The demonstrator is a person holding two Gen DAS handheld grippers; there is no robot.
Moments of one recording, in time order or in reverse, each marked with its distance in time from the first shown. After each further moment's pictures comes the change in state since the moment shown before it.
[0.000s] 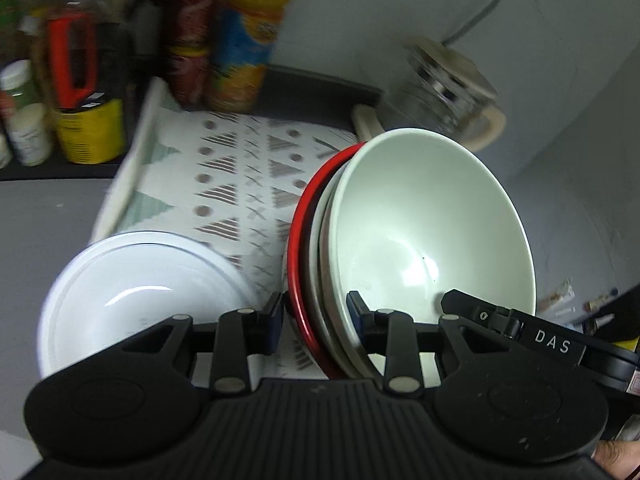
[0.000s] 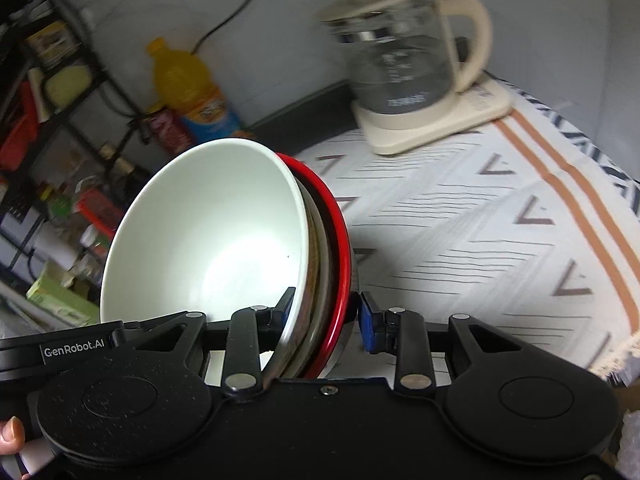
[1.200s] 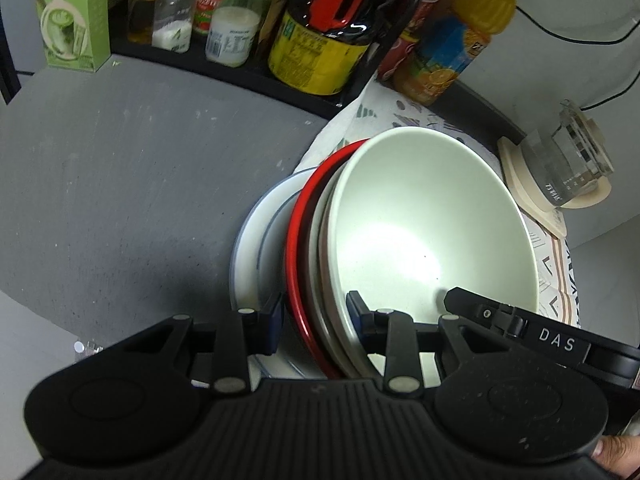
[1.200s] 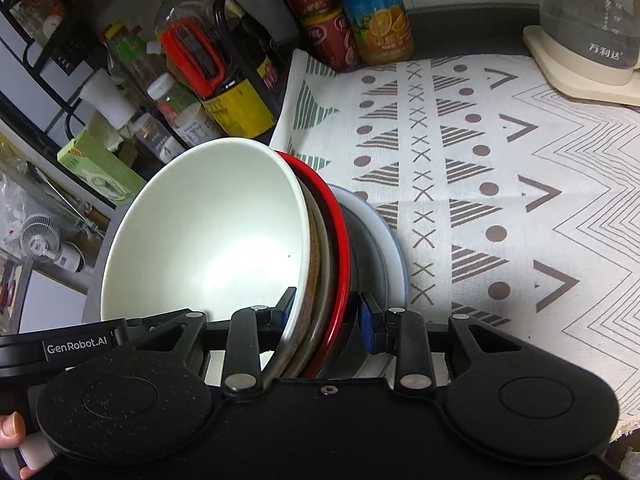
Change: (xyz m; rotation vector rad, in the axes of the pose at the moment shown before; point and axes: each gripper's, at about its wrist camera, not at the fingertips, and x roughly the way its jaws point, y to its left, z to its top) left arm -0.034 0.146 -0.052 -0.311 0.023 0.142; right arm 0.076 0.118 -0.044 -0.256 0.267 0.105
